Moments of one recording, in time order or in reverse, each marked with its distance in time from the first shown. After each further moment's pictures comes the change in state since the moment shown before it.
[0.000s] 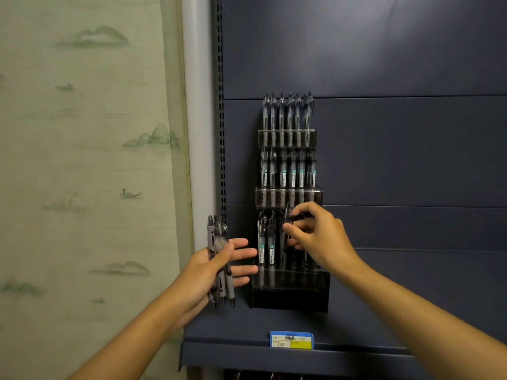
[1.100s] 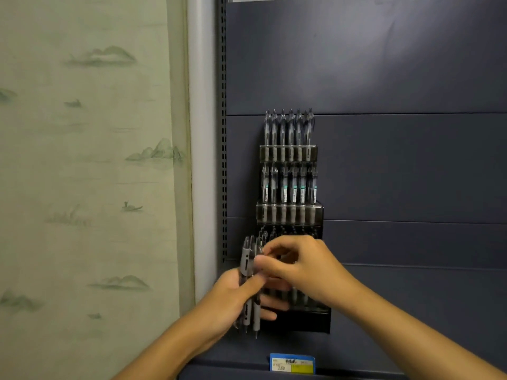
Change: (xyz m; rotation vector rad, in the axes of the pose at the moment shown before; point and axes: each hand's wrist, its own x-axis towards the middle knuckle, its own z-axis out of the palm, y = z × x) left_hand -0.003 -0.003 0.032 0.116 -0.183 -0.001; right_hand -0.023 -0.037 0.007 -0.131 -0.292 -0.156
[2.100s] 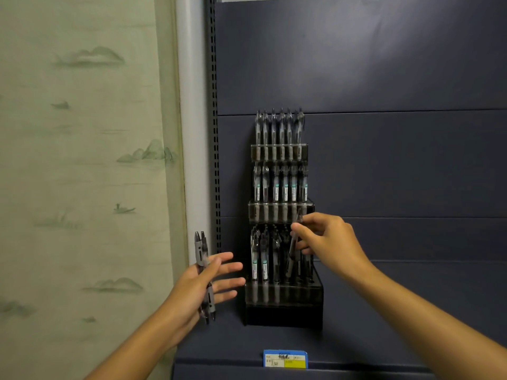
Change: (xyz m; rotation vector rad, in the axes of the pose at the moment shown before) left_hand 0.005 -0.007 -0.037 -0.155 0.312 -0.025; right_hand 0.014 0.039 -0.037 0.083 0.316 0.170
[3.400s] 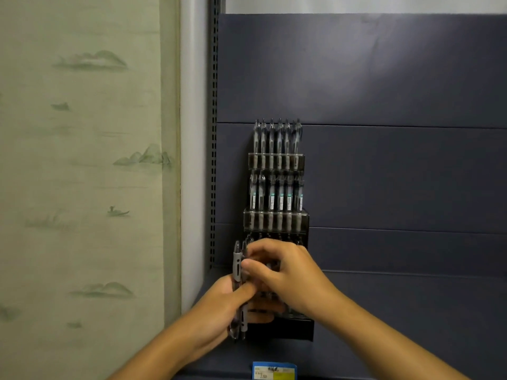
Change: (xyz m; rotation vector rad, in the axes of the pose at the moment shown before) left_hand -0.012 0.001 0.046 0.018 -0.320 -0.041; right_hand -0.034 -0.039 0.031 -0.067 -0.296 -0.270
